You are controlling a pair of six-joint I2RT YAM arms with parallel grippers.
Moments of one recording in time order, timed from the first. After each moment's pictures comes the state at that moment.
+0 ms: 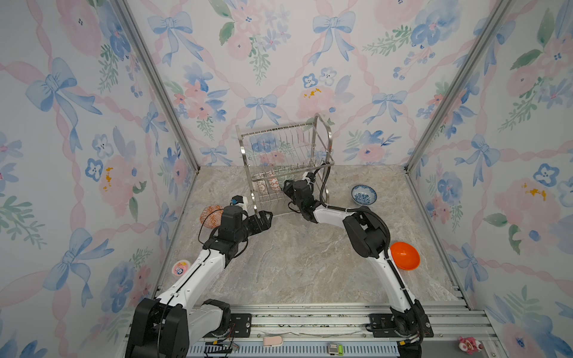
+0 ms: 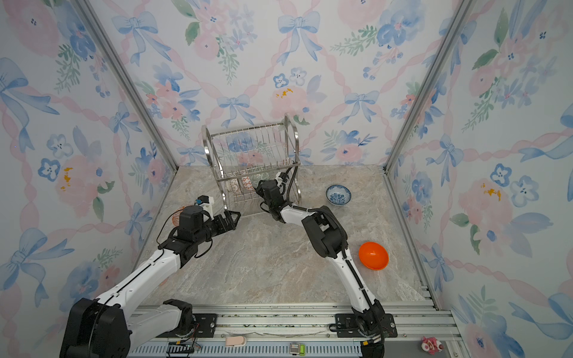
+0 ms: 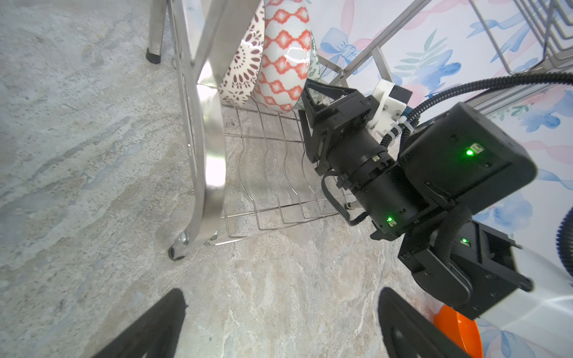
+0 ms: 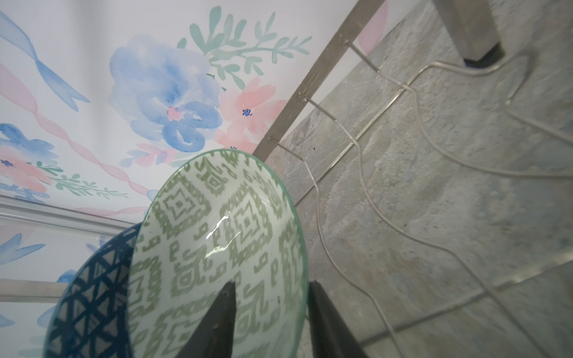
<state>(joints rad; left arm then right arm) -0.24 1.11 0.62 -0.04 0.22 -0.61 0.67 2.47 1.79 0.39 0.27 1.07</state>
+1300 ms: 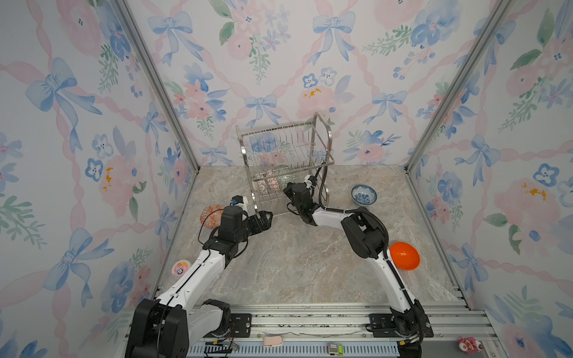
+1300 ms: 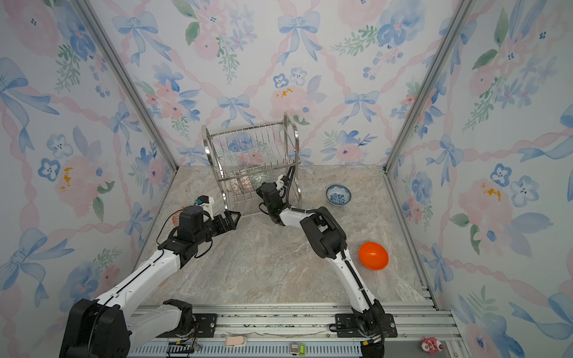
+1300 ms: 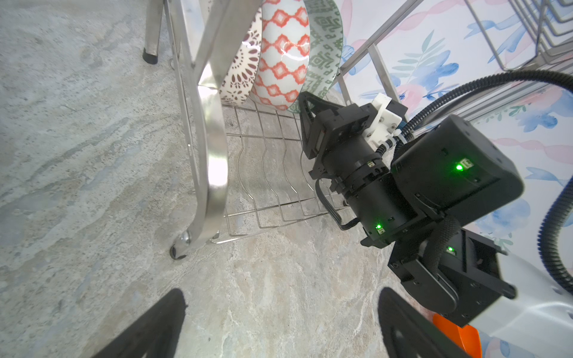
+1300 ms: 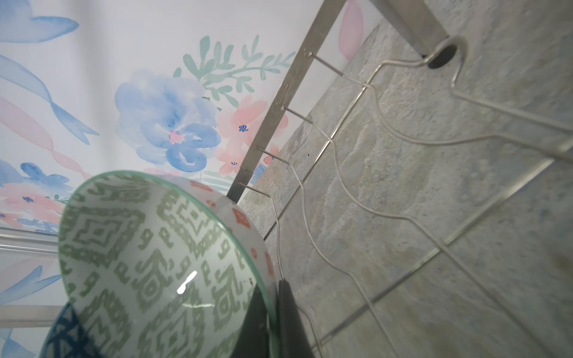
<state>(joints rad) -0.24 1.11 0.62 -0.04 0.22 -0.61 0.69 2.48 1.76 0.46 0.36 1.17</state>
